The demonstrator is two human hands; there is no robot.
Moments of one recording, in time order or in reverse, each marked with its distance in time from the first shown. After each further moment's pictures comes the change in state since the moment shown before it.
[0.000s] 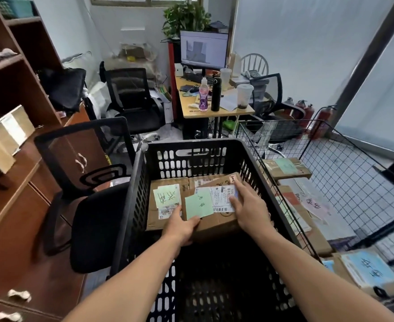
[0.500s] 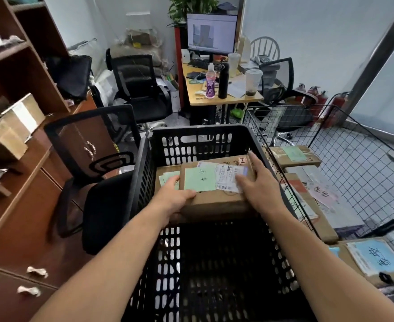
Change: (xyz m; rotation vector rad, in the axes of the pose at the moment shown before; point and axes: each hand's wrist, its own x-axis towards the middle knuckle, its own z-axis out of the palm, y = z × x) left_hand -0.023 0.042 -0.035 -0.018 -0.042 0.079; right_hand 0.001 -0.005 -0.022 0.186 0.082 -0.001
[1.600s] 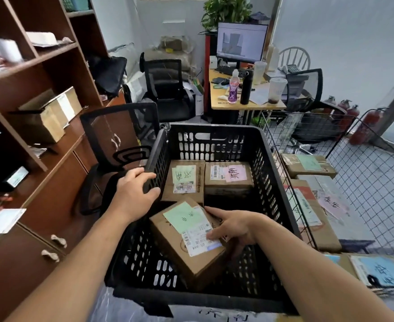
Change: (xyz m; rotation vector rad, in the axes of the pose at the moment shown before) left_hand -0.079 -0.024 -0.073 0.718 0.439 0.366; right_hand -0.042 0.009 0.030 0.004 -1.070 0.395
